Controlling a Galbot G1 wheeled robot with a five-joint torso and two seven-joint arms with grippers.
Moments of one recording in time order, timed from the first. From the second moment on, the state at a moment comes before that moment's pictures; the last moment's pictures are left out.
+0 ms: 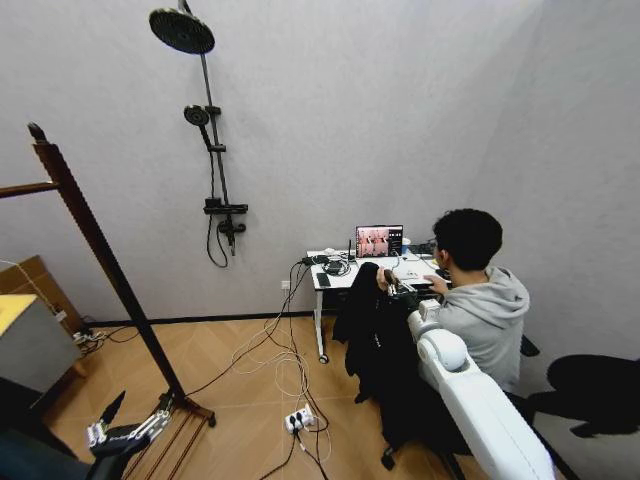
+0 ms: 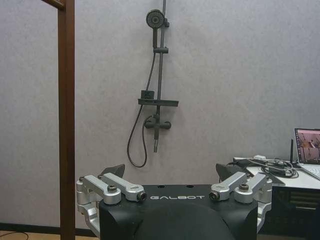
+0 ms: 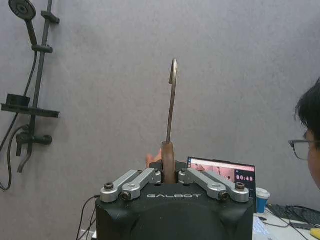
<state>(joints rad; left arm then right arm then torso) 1.83 -1.30 -0.87 -2.29 -0.49 -0.05 0.04 -0.76 1.03 0.43 1.67 0.41 -0.16 0.05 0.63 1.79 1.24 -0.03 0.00</state>
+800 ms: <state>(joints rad) 1.83 -1.30 -0.87 -2.29 -0.49 -0.05 0.04 -0.75 1.00 0.27 2.08 0.61 -0.34 0.13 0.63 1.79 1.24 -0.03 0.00</state>
